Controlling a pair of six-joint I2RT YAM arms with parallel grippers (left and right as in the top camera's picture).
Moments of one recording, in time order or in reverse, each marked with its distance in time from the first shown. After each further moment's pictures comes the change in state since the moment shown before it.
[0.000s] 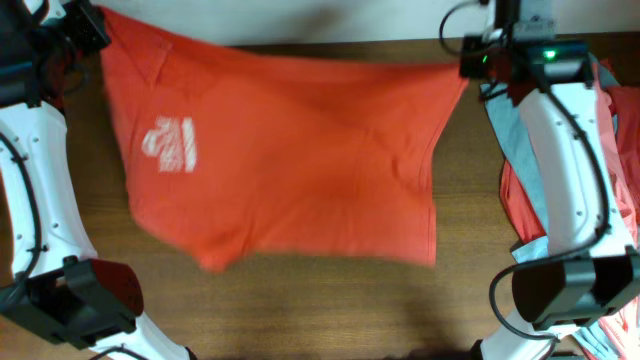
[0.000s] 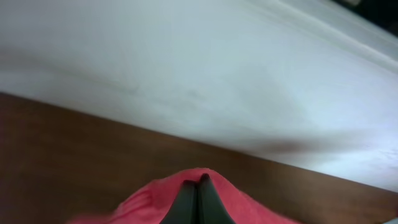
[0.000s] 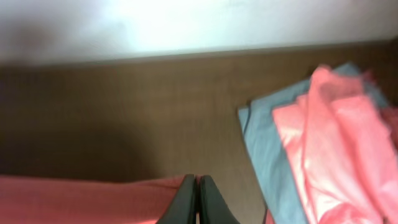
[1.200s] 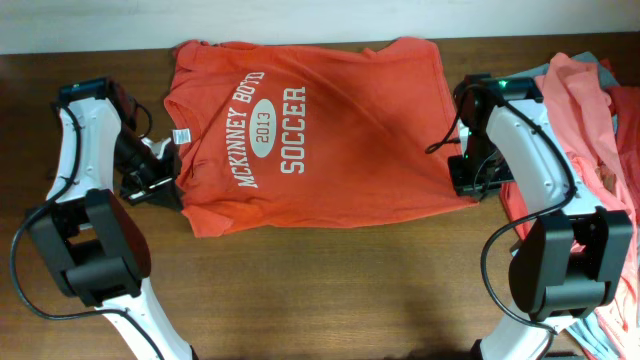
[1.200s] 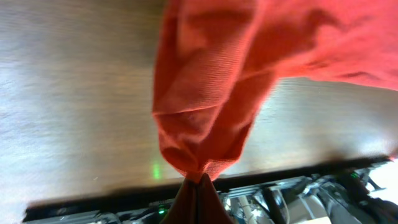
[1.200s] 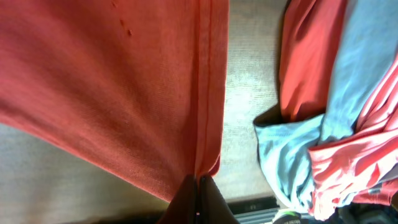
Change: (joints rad) left arm -0.071 0.223 -0.259 -1.025 -0.151 0.298; right arm 0.000 0.048 -0.441 -0.532 0.024 -0.032
